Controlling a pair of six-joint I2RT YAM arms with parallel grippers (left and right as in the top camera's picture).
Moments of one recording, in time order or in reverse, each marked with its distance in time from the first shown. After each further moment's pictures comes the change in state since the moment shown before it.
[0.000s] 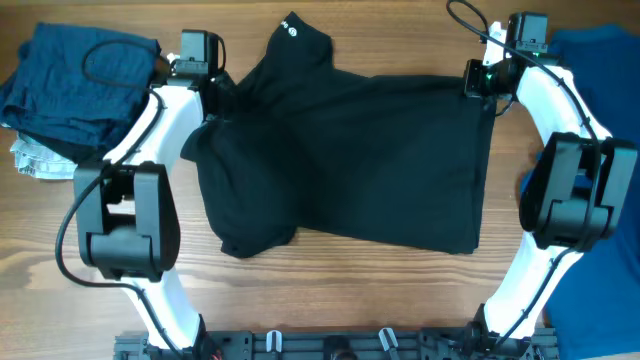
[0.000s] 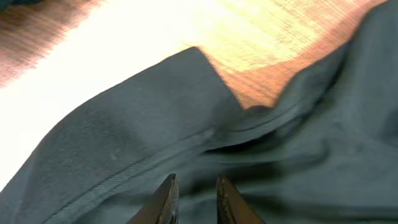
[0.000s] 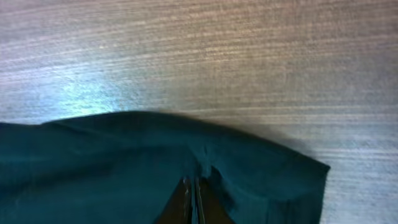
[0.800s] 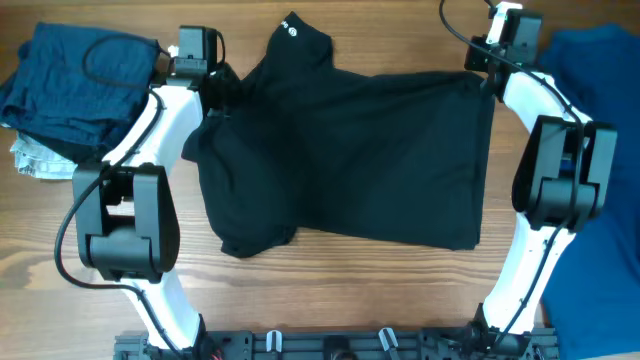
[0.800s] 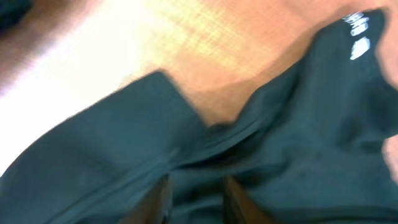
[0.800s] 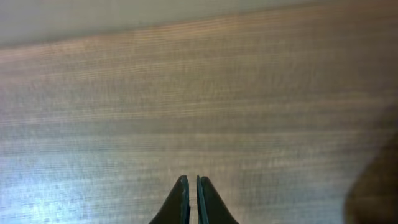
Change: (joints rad) left arm 0.000 -0.008 0.002 0.090 0.048 0.005; right arm 0.001 0.142 0.003 0.517 0.145 0.013
